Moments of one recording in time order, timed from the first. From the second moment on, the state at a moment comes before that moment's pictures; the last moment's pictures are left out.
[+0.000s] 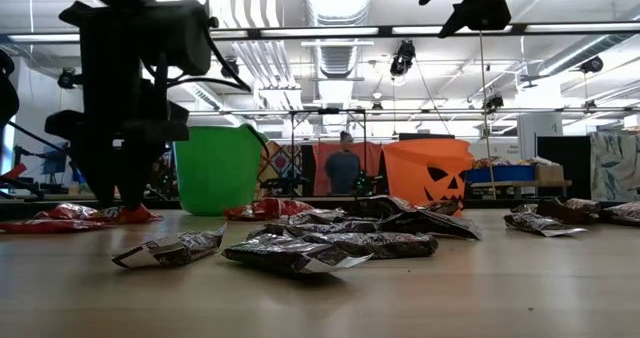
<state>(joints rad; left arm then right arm) -0.11 1.49 0.77 -0.84 -0.19 -1.20 -0.19 1.27 1.39 -1.01 -0.15 0.72</state>
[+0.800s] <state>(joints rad) -0.11 1.48 0.74 -0.84 -0.23 -1.23 -0.19 1.27 1.39 -1.01 -0.13 0.74</state>
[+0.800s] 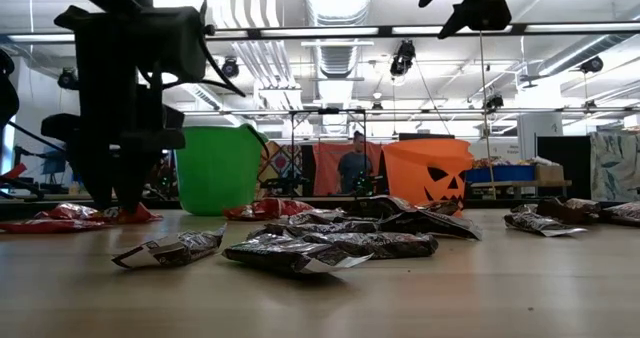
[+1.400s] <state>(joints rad) -0.11 1.48 0.69 -0.78 -0.25 -1.24 -0.19 1.27 1.39 -1.01 -0.13 0.75</state>
